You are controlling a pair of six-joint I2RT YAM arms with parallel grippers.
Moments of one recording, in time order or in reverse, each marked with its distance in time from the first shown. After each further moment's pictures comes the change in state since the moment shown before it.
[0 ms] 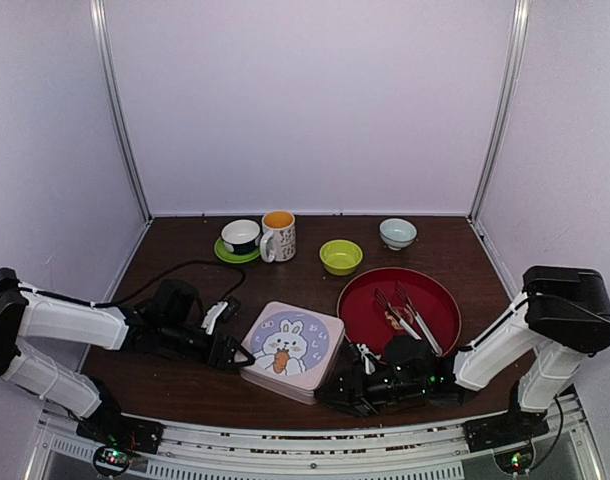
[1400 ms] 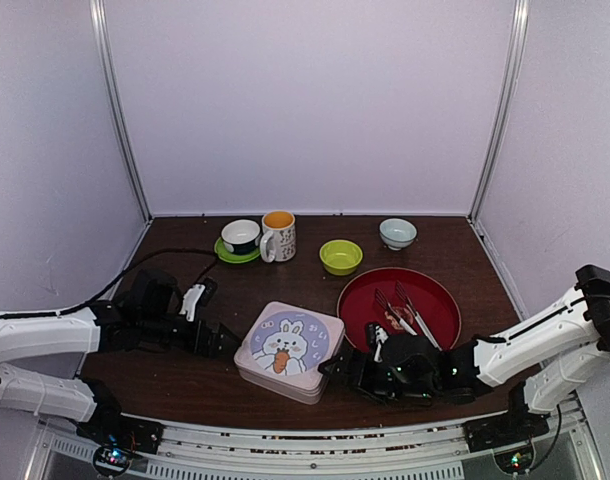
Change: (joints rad) left arm 0.040 -0.250 0.013 -0.196 -0.218 0.019; right arm 0.099 -0.250 0.088 -0.467 0.447 -0.018
